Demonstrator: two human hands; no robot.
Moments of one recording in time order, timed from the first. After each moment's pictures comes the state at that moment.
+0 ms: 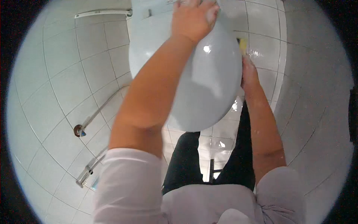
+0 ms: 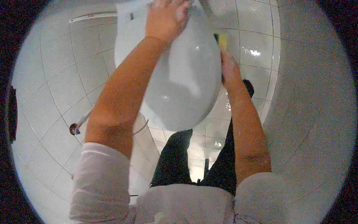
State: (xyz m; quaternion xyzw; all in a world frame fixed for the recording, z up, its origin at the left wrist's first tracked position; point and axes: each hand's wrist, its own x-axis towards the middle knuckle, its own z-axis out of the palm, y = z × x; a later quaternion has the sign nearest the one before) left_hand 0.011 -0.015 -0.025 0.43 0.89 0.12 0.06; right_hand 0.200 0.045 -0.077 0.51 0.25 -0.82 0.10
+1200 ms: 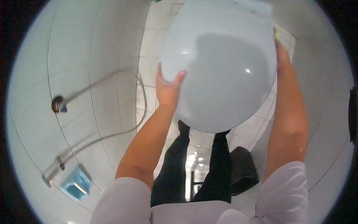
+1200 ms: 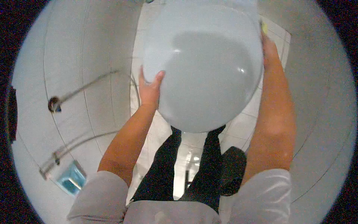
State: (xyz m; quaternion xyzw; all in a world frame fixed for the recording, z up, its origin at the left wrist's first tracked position) left_hand 0.126 -0.273 -0.047 -0.22 0.83 0.50 0.10; right_hand 0.104 0.081 -0.061 0.44 0.49 -0.75 0.03
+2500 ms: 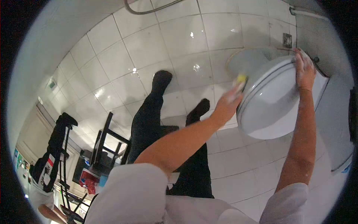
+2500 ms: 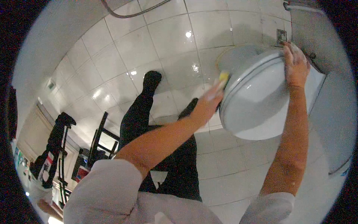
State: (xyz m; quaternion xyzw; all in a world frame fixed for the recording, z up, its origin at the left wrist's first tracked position) left_hand 0.233 -0.330 0.007 -0.45 0.32 0.82 0.12; right_hand -0.075 -0.270 0.030 -0.45 0.87 0.18 0.05
